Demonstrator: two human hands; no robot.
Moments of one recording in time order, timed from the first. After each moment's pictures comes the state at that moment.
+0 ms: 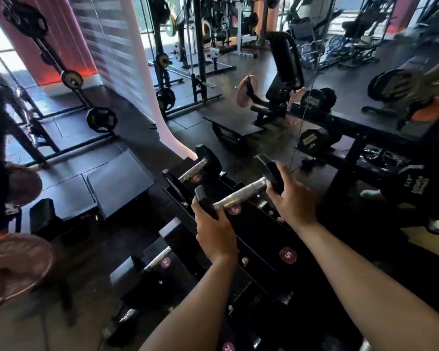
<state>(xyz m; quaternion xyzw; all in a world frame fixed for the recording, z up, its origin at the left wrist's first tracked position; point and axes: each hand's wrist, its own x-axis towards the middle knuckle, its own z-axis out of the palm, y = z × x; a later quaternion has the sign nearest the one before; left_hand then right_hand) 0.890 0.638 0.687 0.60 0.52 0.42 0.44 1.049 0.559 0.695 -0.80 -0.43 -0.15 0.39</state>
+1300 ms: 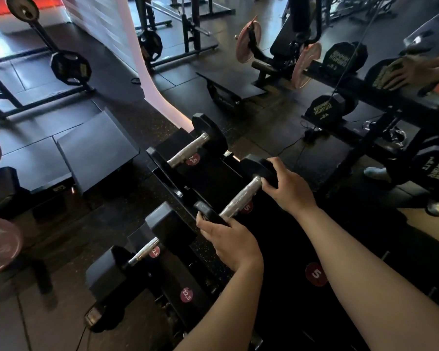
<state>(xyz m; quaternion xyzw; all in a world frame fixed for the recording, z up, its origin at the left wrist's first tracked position) 0.968 0.690 0.596 0.47 0.65 0.31 0.52 1.130 0.669 0.594 -0.86 -0.44 0.01 0.27</state>
